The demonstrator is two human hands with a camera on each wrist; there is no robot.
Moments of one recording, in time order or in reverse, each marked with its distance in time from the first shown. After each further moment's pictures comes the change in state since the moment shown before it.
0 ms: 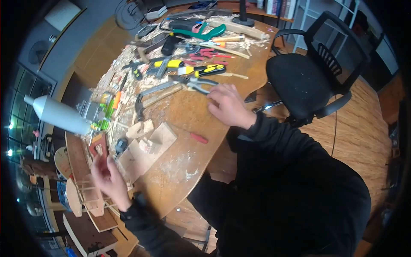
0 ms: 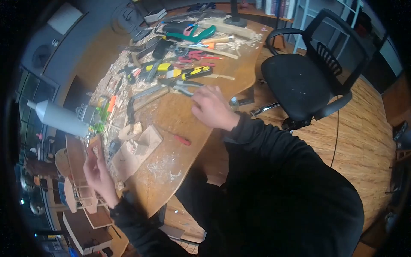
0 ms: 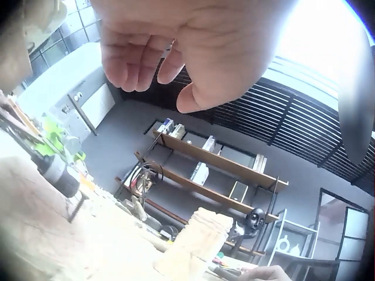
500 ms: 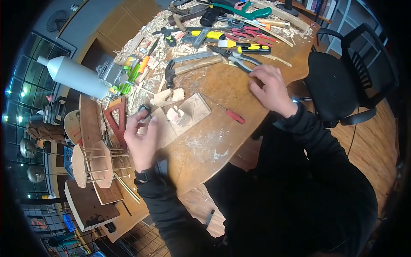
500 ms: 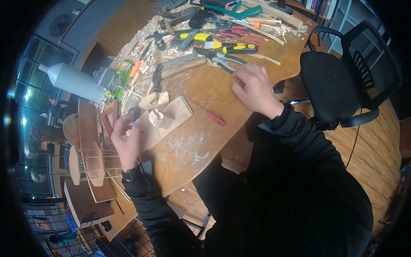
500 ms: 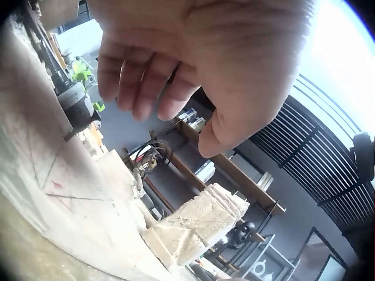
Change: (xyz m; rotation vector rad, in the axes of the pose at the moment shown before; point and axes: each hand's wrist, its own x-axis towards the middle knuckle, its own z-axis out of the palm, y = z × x) left_hand -0.003 -0.006 0.024 -0.034 -0.310 -0.239; right_hand 0.001 0.000 0.001 -0.023 0.010 0.003
